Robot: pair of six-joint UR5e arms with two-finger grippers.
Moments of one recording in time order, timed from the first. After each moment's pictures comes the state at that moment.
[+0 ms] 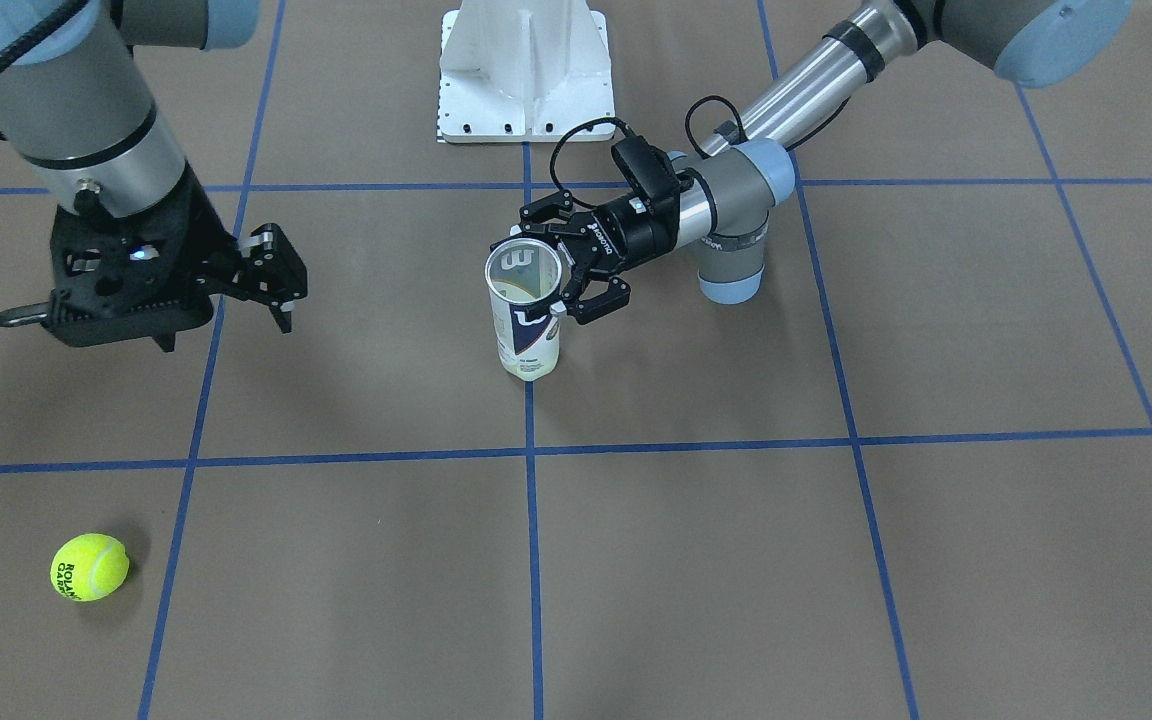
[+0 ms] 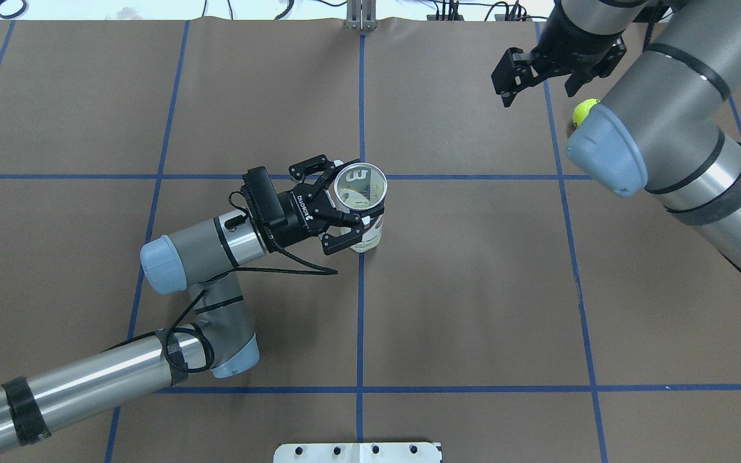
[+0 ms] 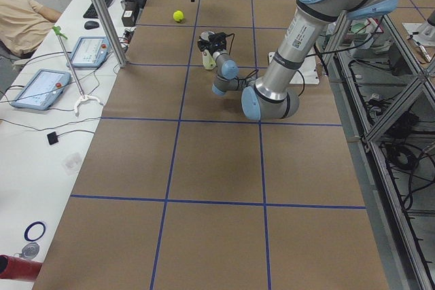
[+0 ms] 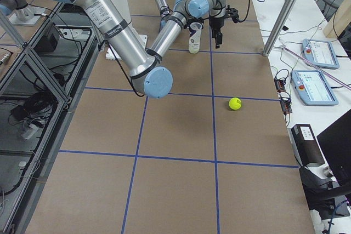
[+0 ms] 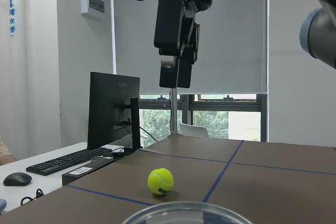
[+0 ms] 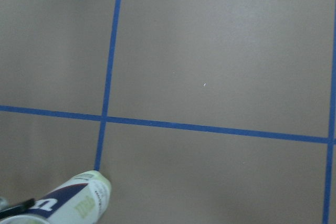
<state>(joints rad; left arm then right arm) -0.45 -2.30 -1.03 -3.64 -1.47 -0.28 1.00 -0.92 1.83 -1.90 2.11 0.60</state>
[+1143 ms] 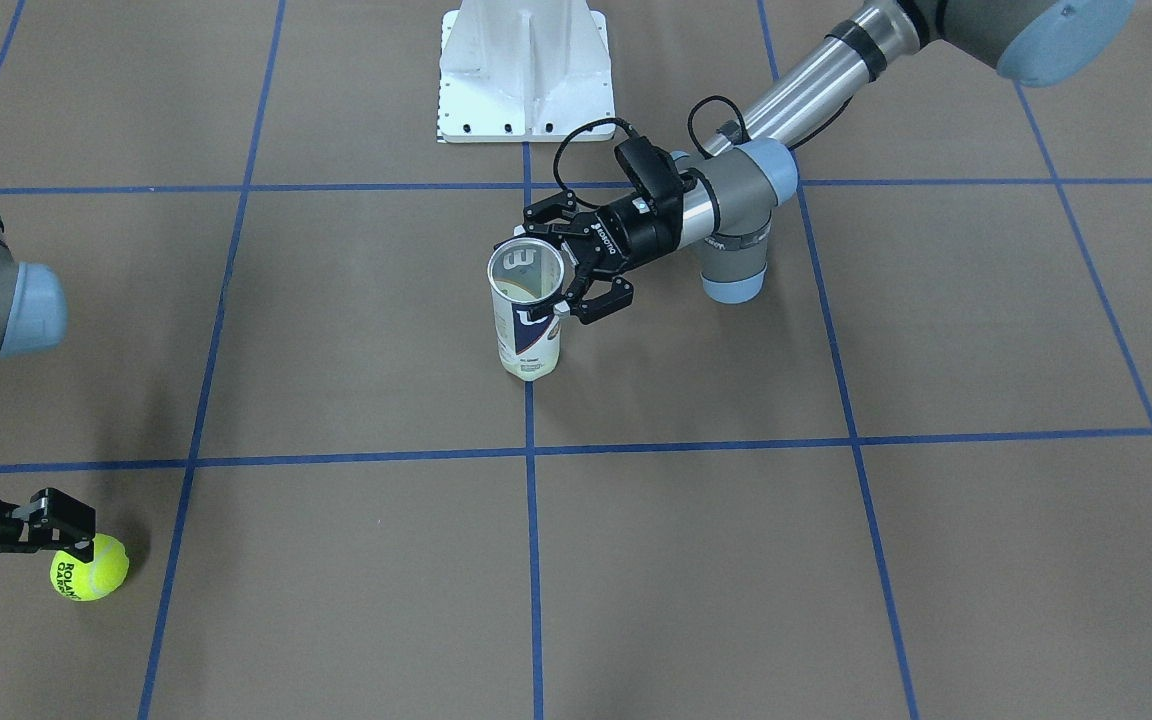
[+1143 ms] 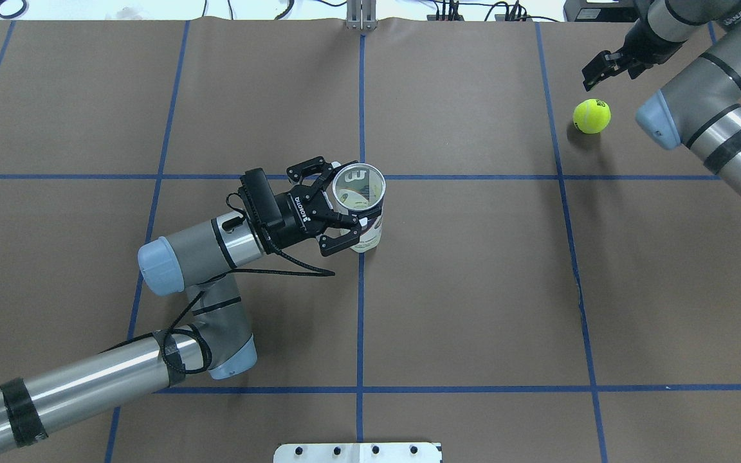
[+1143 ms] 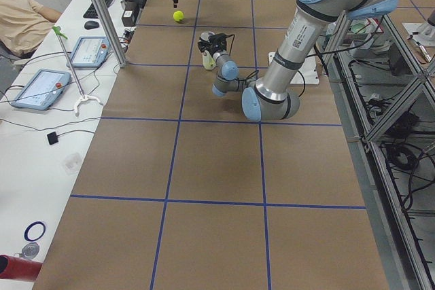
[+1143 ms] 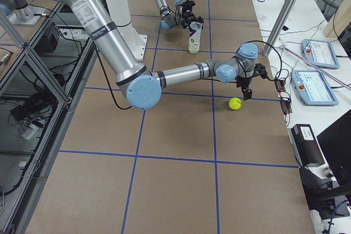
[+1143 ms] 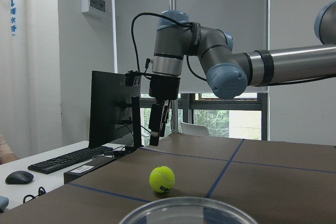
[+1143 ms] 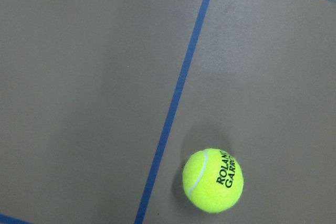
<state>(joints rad) -0.45 -2.29 -1.03 -3.64 -1.47 -0.28 1.14 -0.99 1.17 -1.17 2.16 0.41</state>
